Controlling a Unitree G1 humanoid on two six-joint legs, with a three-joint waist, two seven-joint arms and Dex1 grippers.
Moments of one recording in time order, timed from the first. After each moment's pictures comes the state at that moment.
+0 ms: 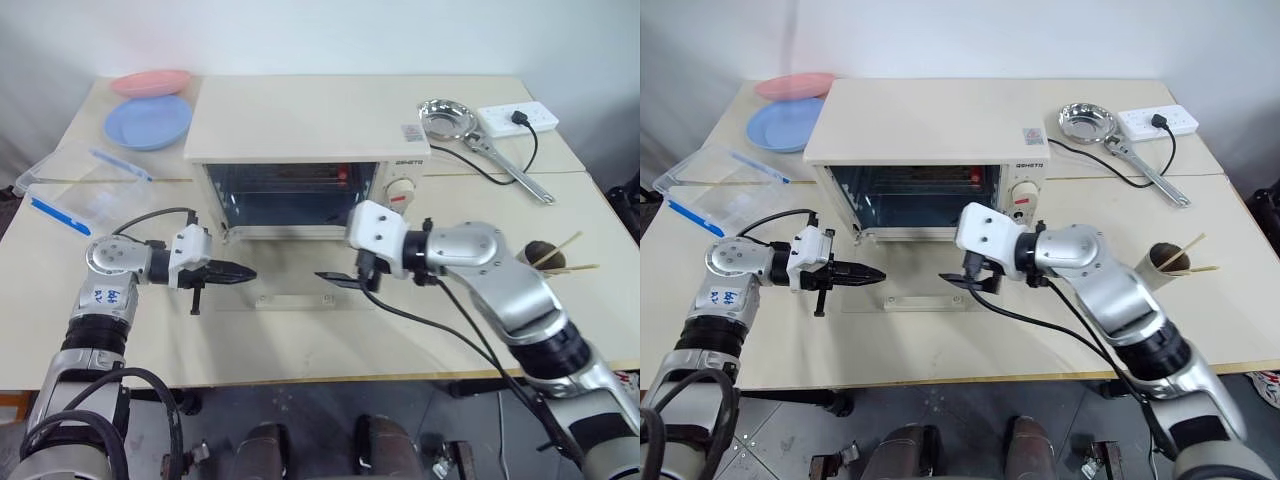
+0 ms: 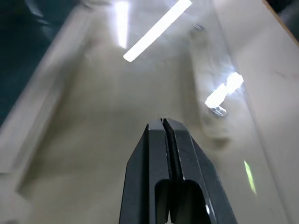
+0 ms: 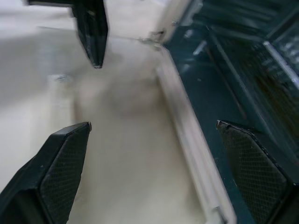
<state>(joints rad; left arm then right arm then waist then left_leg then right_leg) -0.63 0.64 0.06 0.60 -0.28 -0.23 -1.37 -0.75 -0.51 0.40 -0.25 0.10 0.51 0.75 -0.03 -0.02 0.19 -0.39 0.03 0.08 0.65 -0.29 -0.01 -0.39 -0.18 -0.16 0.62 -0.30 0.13</state>
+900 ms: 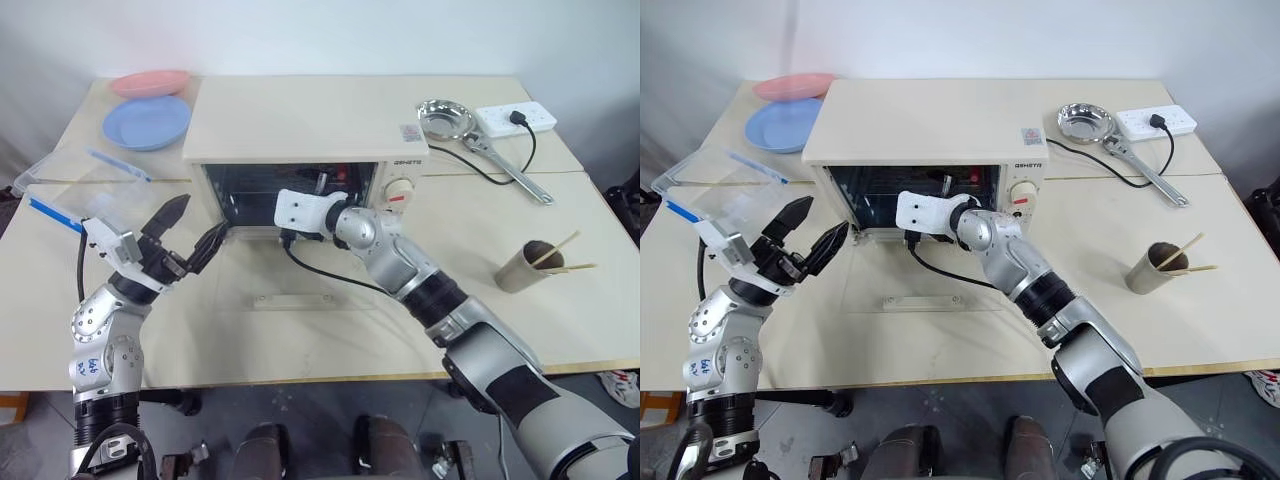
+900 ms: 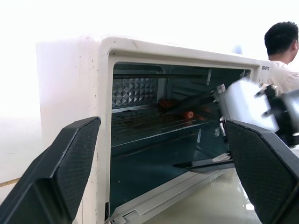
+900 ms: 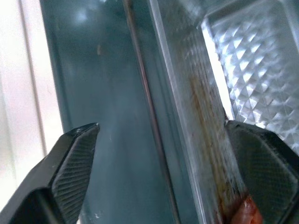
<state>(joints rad) -0.27 0.40 0.37 0.01 -0.59 0.02 -0.77 -1.08 -0.17 0.58 0.56 -0.52 0.21 0.36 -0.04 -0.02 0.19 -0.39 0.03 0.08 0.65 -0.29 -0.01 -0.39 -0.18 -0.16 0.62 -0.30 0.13</state>
